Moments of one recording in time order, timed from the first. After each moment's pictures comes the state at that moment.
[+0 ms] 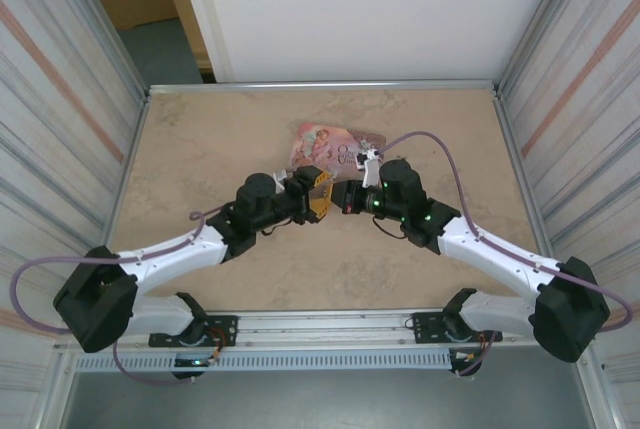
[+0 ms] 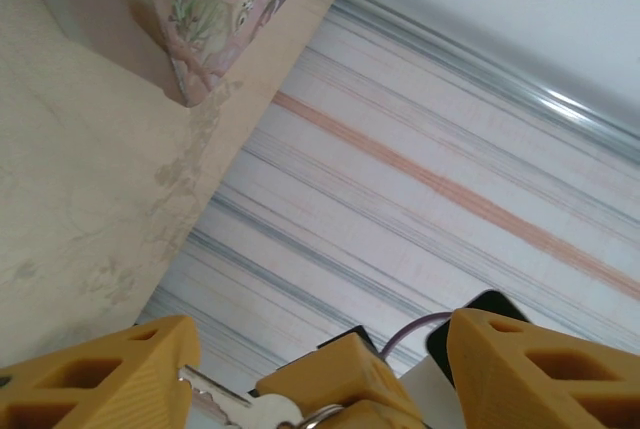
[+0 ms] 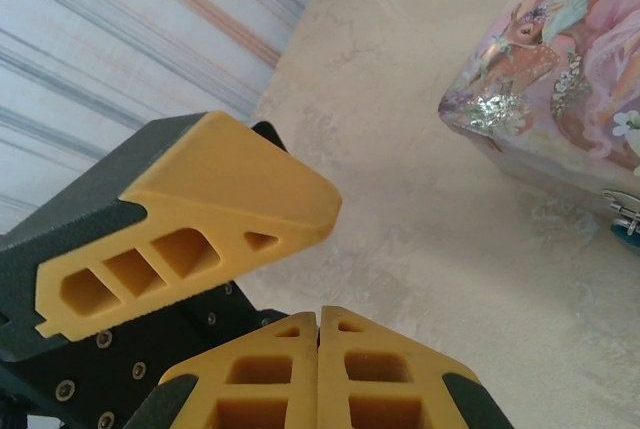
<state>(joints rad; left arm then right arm) -0.79 1.26 0.63 0.40 0.18 -1.94 0.74 1.16 0.74 0.06 -0.27 0.75</state>
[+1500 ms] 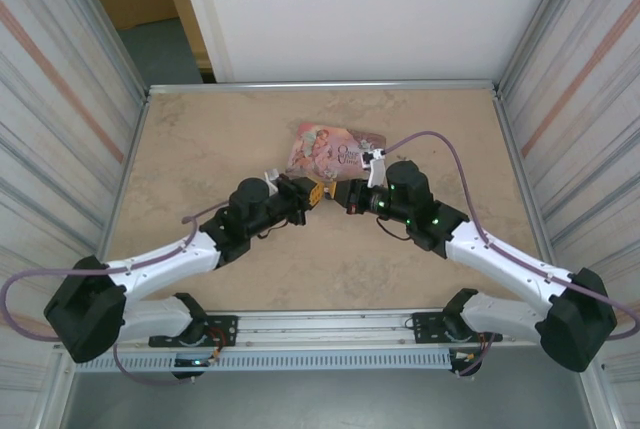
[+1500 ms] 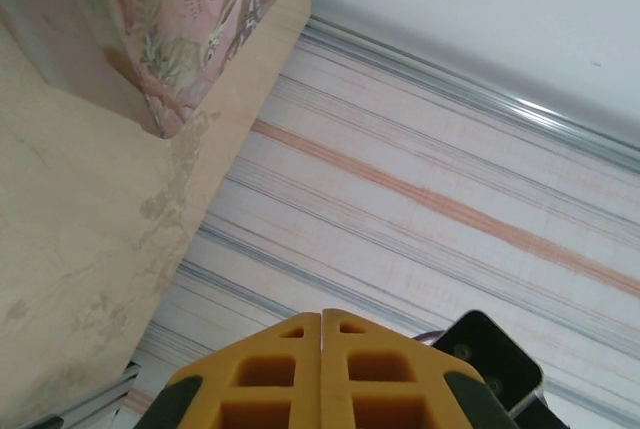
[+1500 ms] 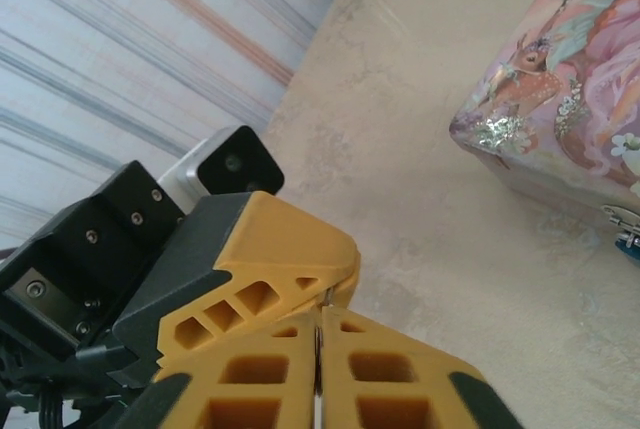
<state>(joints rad) -0.79 1.18 0.60 0.38 0.08 -1.85 0.74 1.09 0.73 0.03 -0.24 0.75</state>
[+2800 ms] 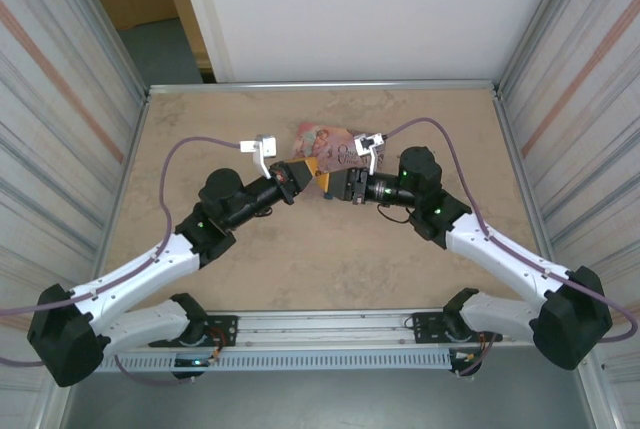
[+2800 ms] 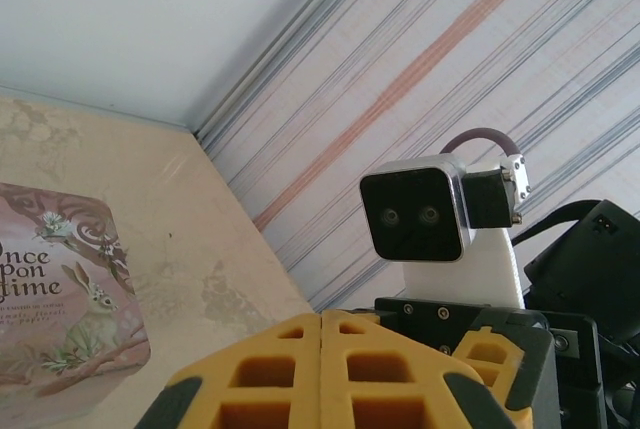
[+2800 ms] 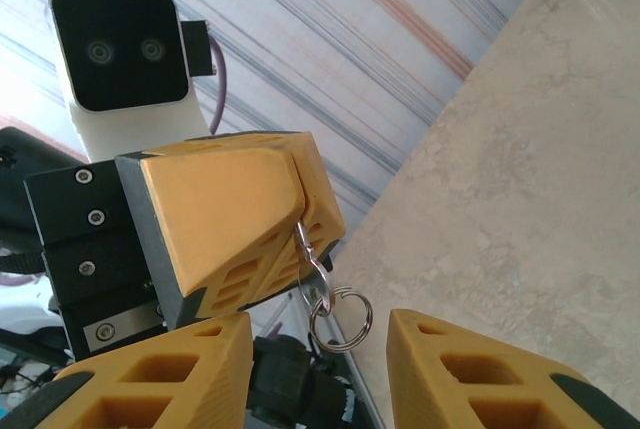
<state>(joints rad) -0.76 1.03 0.71 0.38 0.17 -0.76 0.67 1.13 0.79 0.25 -0.63 0.84</state>
